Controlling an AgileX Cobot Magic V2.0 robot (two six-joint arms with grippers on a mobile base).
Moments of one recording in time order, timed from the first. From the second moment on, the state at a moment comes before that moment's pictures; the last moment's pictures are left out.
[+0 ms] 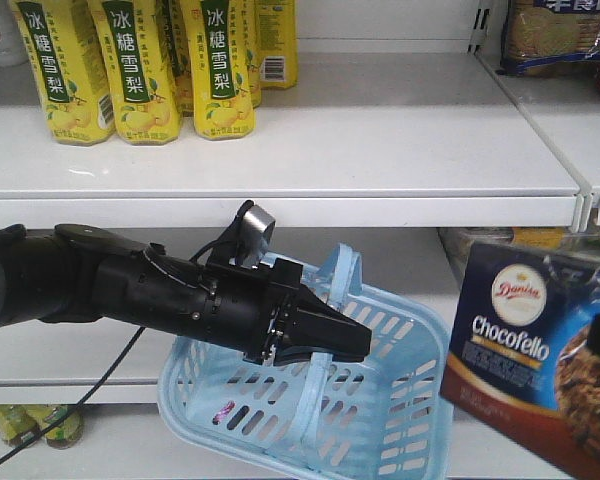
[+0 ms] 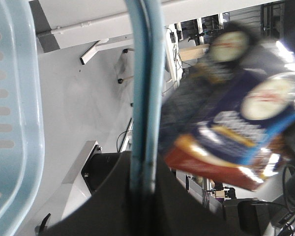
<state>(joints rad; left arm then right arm) -0.43 1.77 -1.03 -1.62 1.19 0.81 0.19 0.53 -0.81 0.37 0.87 0.11</state>
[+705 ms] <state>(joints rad) -0.43 1.77 -1.03 -1.61 1.19 0.81 0.19 0.96 -0.93 0.12 0.17 0.07</state>
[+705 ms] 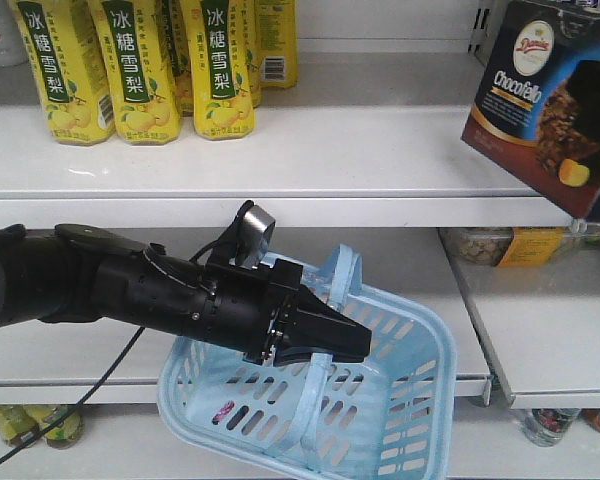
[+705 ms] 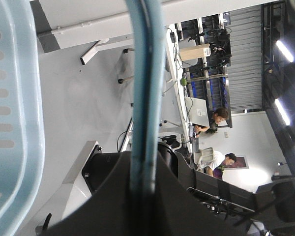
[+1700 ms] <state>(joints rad) -0.43 1.77 -1.03 -1.61 1.19 0.81 0.15 1.37 -0.93 0.11 -0.31 -0.10</state>
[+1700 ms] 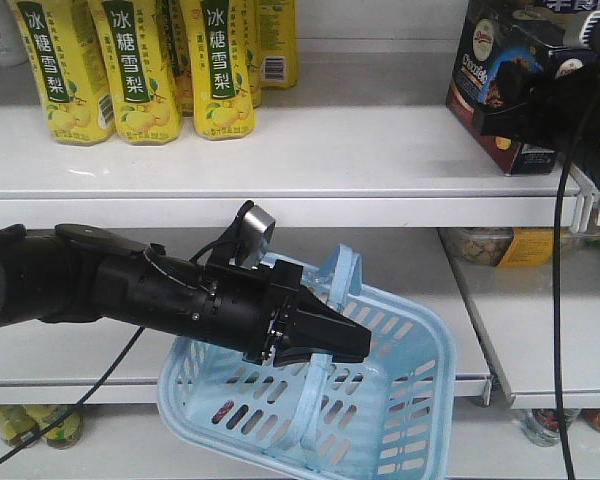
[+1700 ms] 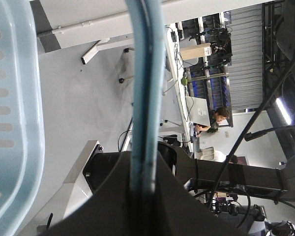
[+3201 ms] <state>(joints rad) -0.43 1.77 -1.03 -1.61 1.19 0.81 0.15 0.96 -0.91 0.11 0.23 -0.11</state>
